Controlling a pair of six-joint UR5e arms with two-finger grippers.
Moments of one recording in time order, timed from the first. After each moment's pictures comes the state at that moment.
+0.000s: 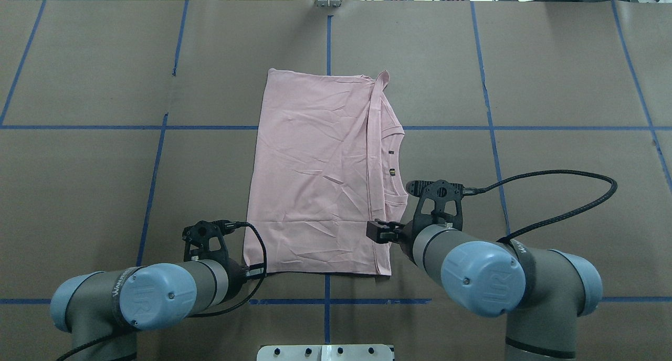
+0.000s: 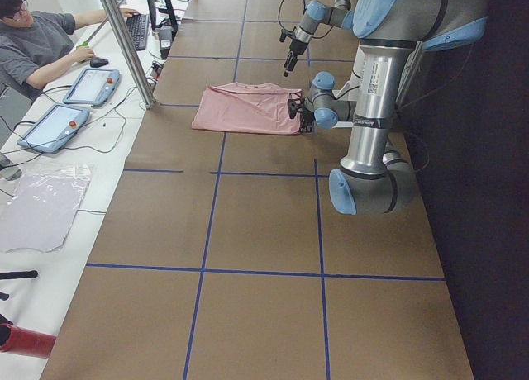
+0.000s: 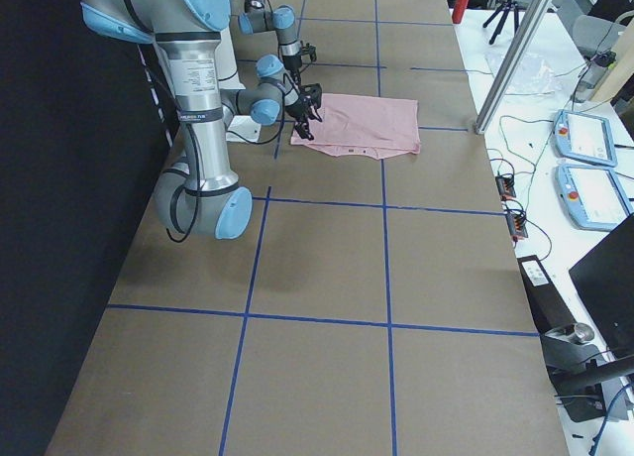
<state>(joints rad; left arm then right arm) -0.19 -1.84 -1.93 -1.92 -1.52 -1.62 0.23 -1.24 2.06 -1.45 1.35 1.50</state>
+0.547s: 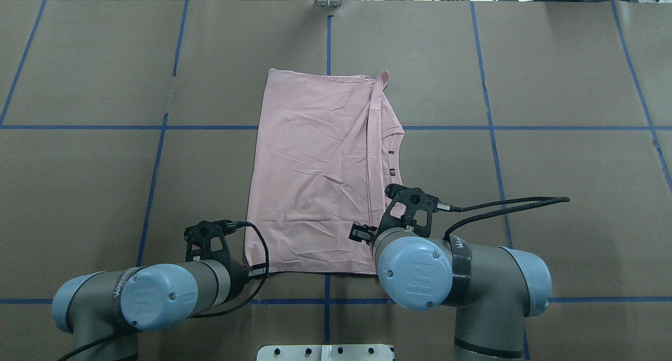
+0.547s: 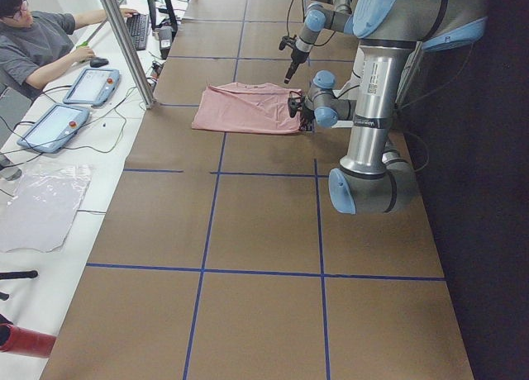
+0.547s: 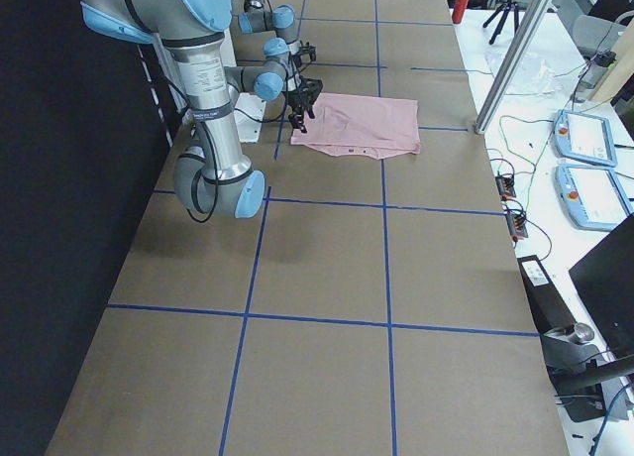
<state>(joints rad) -0.18 -1.85 -1.93 -1.92 -1.51 -1.62 0.22 -1.09 1.96 -1.68 1.40 1.78</state>
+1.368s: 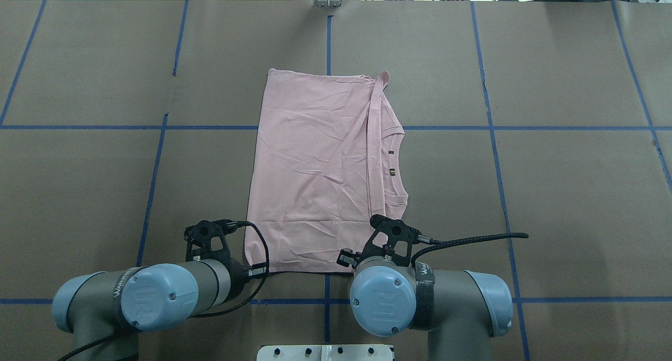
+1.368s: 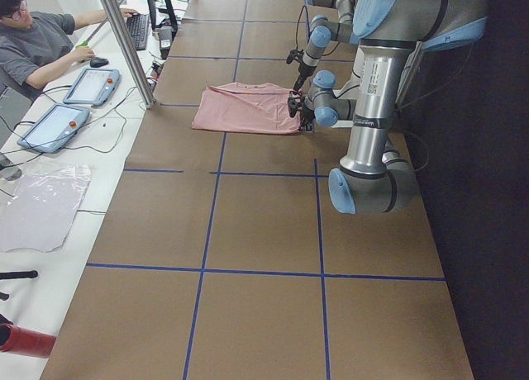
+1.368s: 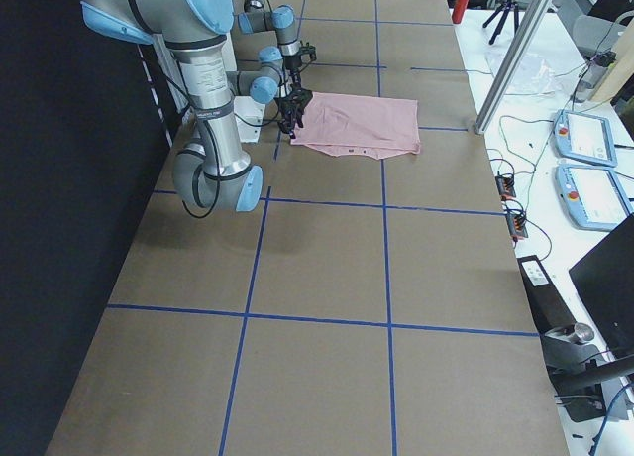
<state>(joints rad) -0.19 -1.85 -1.93 -1.92 -1.51 -1.62 0.15 -1.05 1.88 -1.68 1.40 1.87</state>
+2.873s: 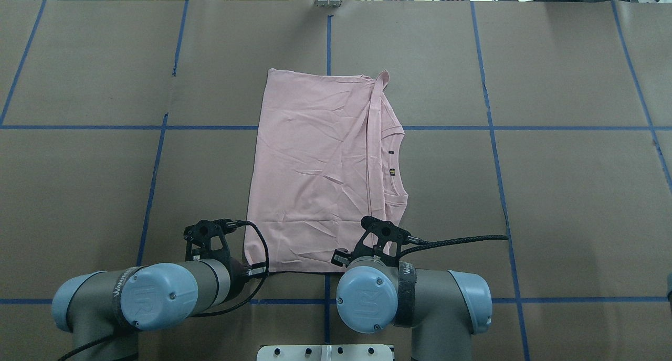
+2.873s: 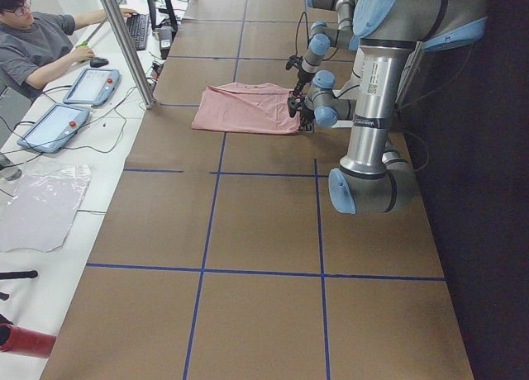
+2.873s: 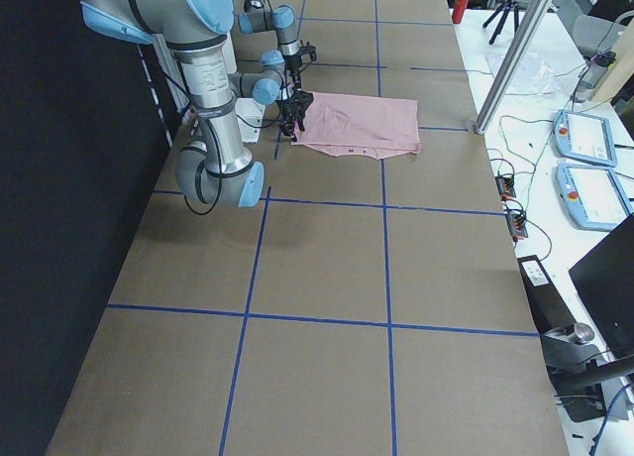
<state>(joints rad) -0.19 -1.85 -1.93 -1.92 -1.51 -1.62 0.15 -1.01 1.80 -1.68 1.39 1.88</state>
